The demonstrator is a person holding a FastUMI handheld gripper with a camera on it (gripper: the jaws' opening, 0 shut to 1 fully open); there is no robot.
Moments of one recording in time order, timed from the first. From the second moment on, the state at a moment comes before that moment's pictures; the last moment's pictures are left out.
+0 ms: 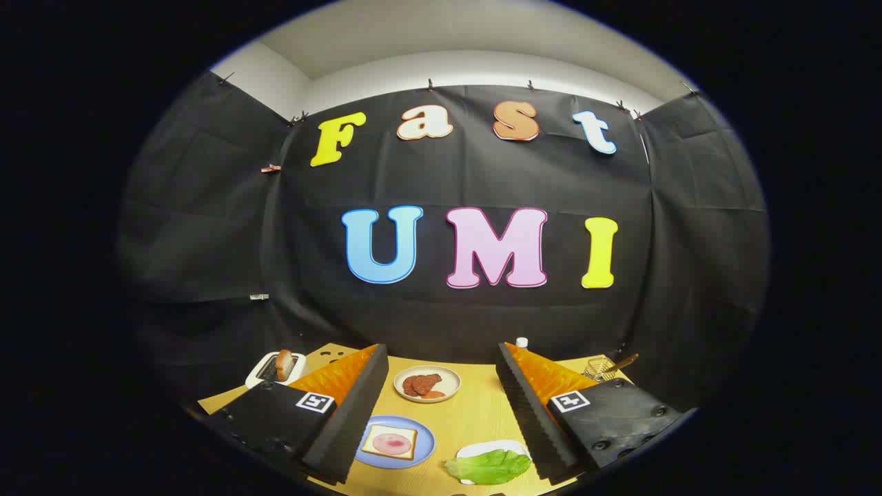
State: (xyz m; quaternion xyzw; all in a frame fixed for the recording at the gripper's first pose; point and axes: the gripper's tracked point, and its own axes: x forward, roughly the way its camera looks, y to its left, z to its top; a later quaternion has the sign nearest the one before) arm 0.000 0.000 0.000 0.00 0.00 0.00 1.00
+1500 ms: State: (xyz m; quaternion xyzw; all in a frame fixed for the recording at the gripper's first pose) arm 0.028 -0.069 -0.143 0.00 0.19 0.04 0.98
